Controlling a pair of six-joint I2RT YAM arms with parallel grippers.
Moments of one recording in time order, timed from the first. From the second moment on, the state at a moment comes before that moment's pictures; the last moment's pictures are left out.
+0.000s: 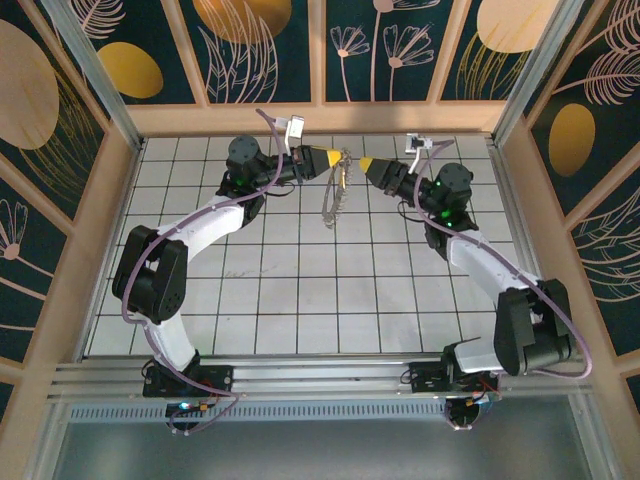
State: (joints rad) left arm -0.46 1.80 1.27 0.75 0.90 -0.88; right arm 0.28 1.39 0.86 0.72 -0.74 0.90
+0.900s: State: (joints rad) left arm -0.46 1.80 1.25 0.81 0.87 -0.97; right arm 0.35 1.55 0.96 0.88 -0.71 1.02
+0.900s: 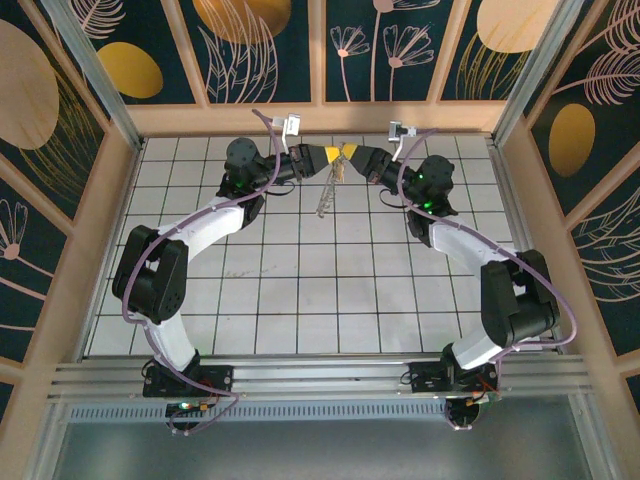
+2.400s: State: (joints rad) left arm -0.46 1.80 1.23 0.83 0.86 -0.97; right arm 0.37 1.55 0.93 0.88 -0.73 1.02
